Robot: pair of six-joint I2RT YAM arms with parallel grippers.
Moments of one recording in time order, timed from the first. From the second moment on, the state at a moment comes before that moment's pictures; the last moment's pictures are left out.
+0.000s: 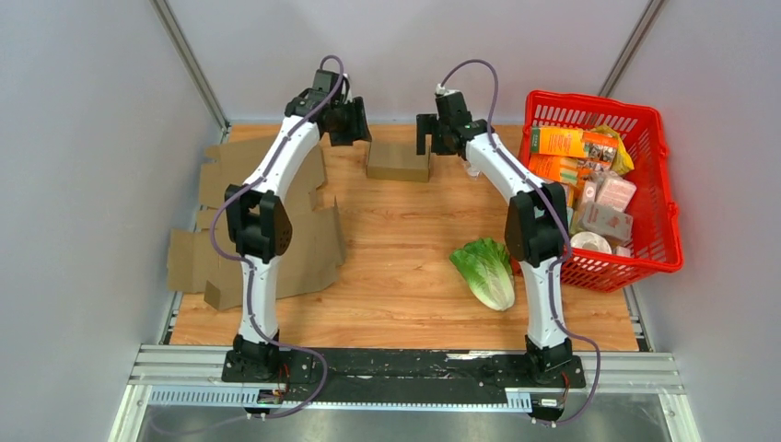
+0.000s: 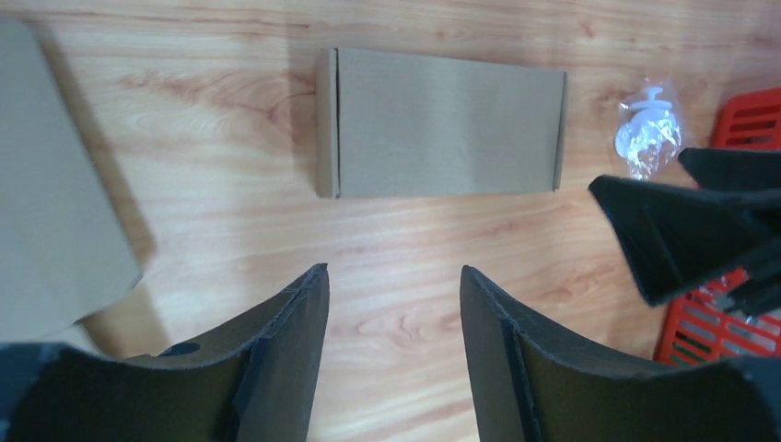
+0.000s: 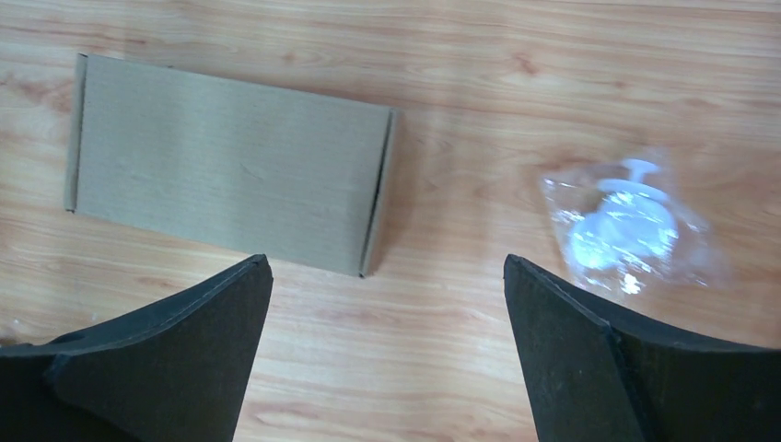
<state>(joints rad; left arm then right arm) -0.30 2.22 2.21 -0.79 0.16 -0.43 0.38 2.24 2.02 -0.52 0.11 0.27</state>
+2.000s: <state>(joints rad) -0.31 1.20 0.96 -0.66 0.15 -0.48 0.56 2.08 1.83 -0.54 0.08 0.23</state>
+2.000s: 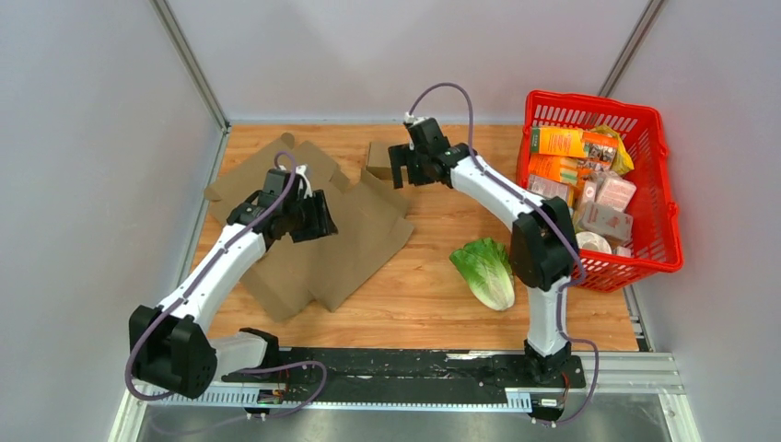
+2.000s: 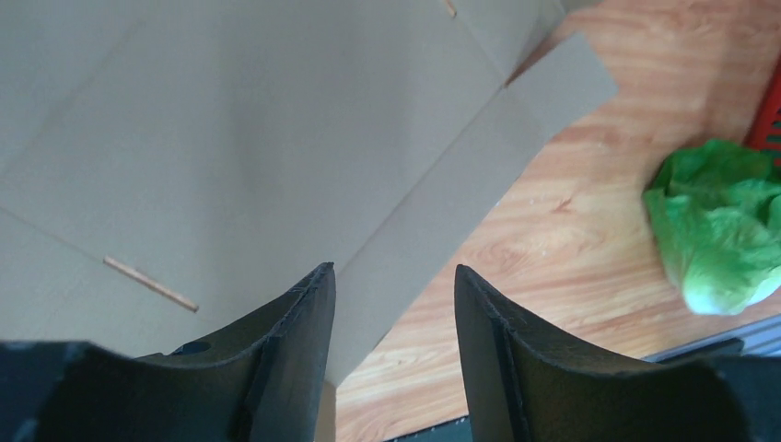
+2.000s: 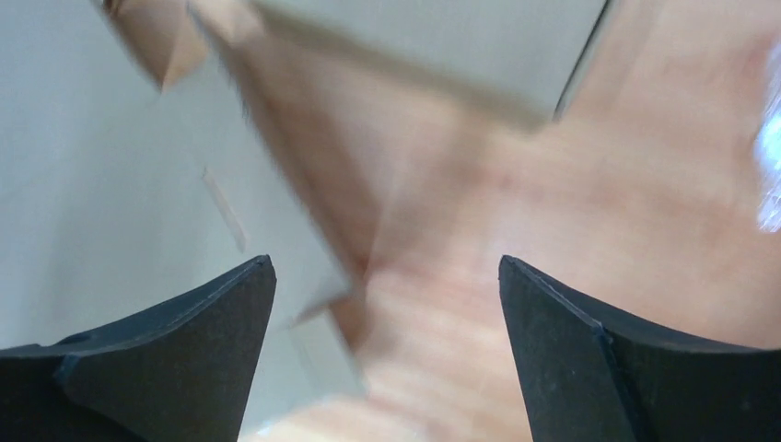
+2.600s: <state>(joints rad) -0.27 1.35 0.99 -0.51 0.38 -0.47 0.80 1.76 0.93 0.01 0.06 1.00</state>
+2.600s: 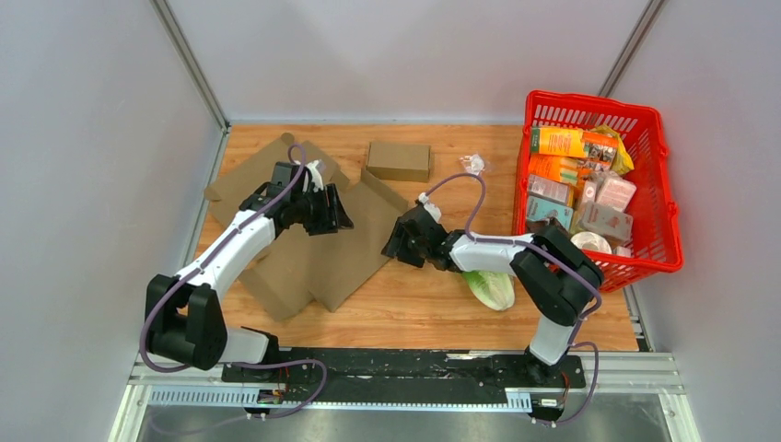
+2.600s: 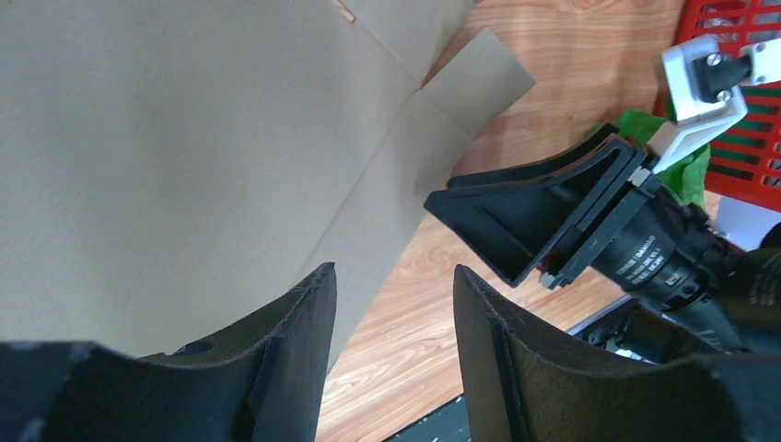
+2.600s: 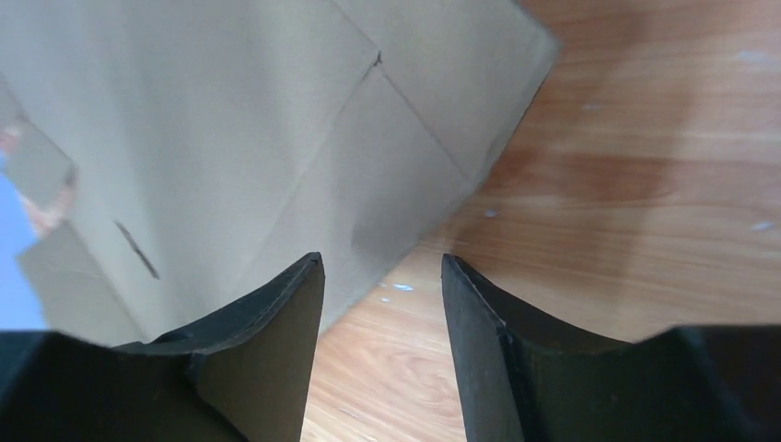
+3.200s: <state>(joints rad) -0.27 1.15 0.94 -0.52 0.39 -0.48 0.87 1.96 0.85 0.55 0.22 1.43</state>
